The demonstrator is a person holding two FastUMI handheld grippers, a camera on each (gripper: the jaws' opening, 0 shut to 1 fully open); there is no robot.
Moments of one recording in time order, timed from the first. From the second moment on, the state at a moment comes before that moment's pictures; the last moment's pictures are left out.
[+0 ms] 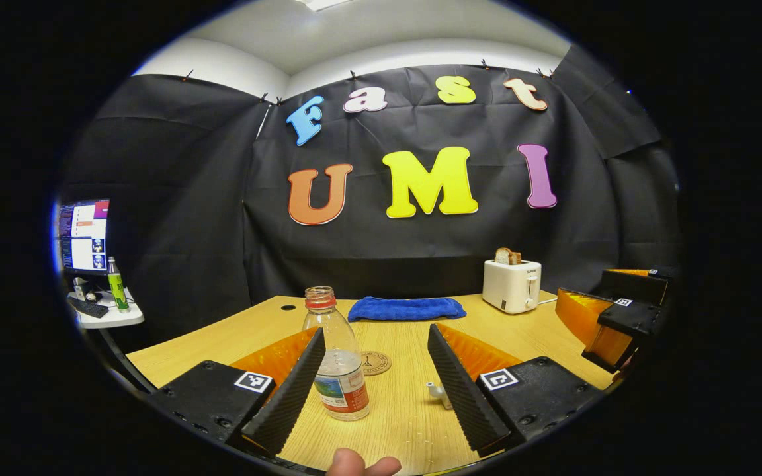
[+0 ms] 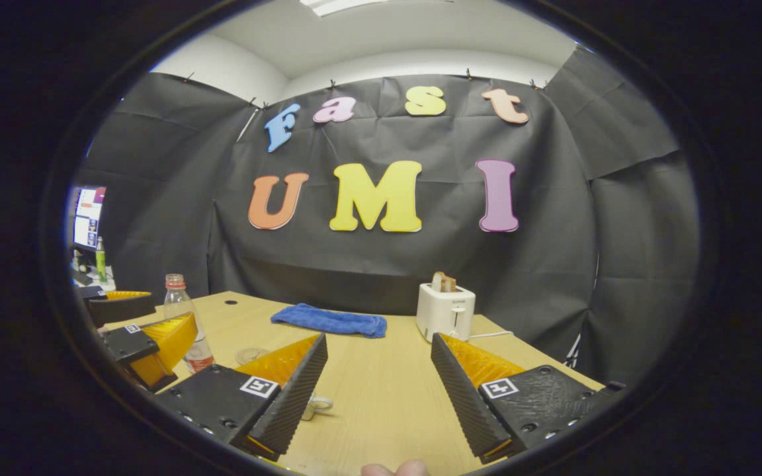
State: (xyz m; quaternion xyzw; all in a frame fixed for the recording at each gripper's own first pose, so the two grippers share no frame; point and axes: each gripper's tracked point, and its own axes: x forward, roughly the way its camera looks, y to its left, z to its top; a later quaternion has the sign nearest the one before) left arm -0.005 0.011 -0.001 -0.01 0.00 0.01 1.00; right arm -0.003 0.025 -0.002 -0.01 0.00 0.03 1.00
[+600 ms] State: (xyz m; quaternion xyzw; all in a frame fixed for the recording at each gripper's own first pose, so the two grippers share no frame) left arm -0.016 0.049 -0.014 0.00 0.02 0.04 1.00; right arm 0.018 0.097 -0.046 -0.01 0.03 0.10 0.99
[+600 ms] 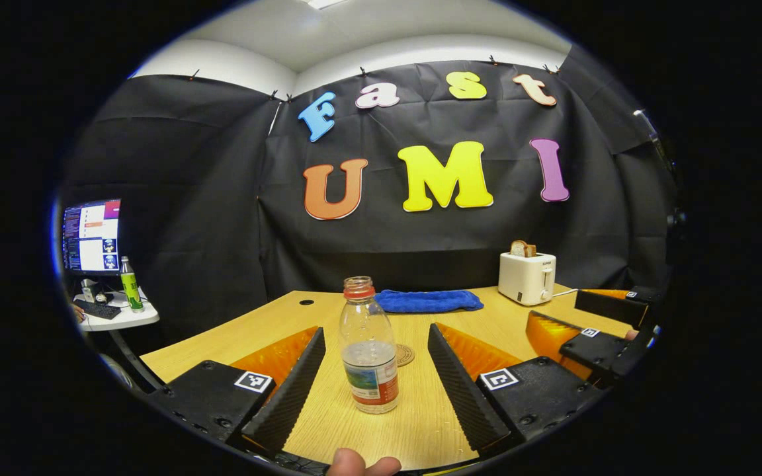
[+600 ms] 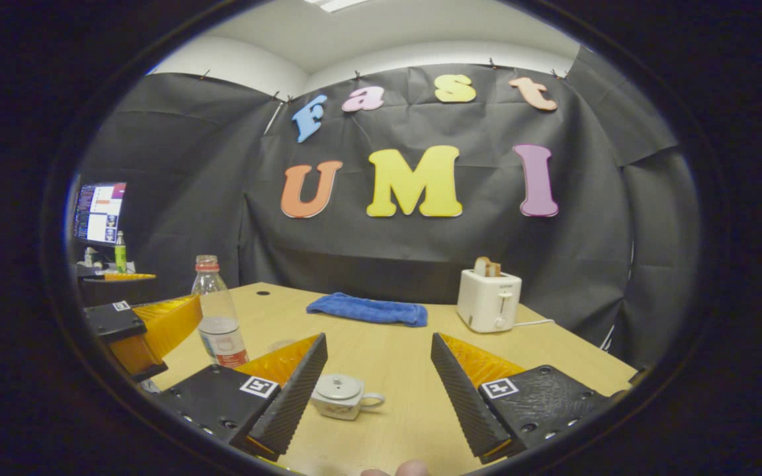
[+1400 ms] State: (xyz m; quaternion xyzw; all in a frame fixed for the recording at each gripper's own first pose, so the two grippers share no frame) left arm -0.030 0.093 -0.033 -0.02 0.04 0.07 1.00; right arm 0.077 0.135 -0.109 -0.03 0.09 0.12 0.99
